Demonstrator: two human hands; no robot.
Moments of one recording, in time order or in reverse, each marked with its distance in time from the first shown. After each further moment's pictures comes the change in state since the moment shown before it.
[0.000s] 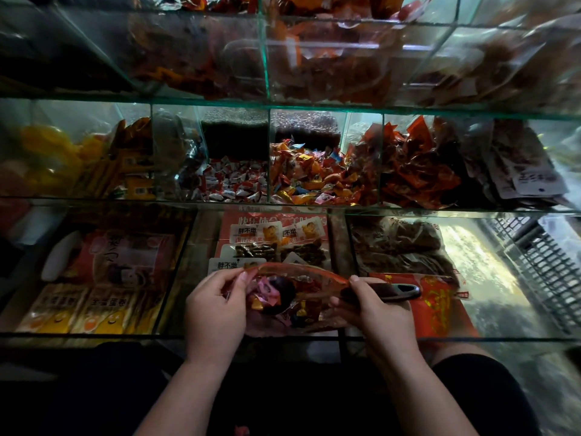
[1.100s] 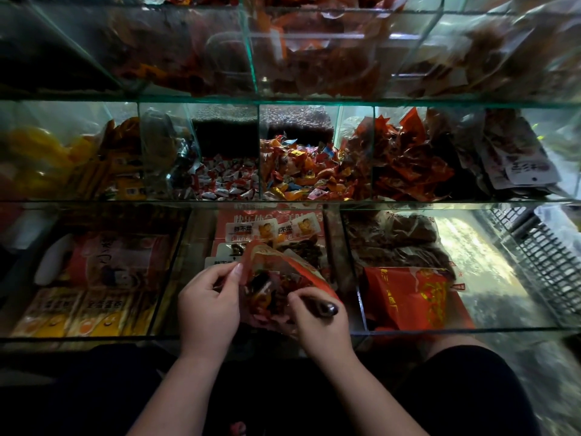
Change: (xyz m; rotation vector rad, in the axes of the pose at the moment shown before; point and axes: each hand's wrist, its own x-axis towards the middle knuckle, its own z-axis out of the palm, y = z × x) left_hand 0.004 0.006 0.002 -0.096 0.018 -0.024; right_hand -0.018 0.047 0.043 -0.449 -0.154 -0.299
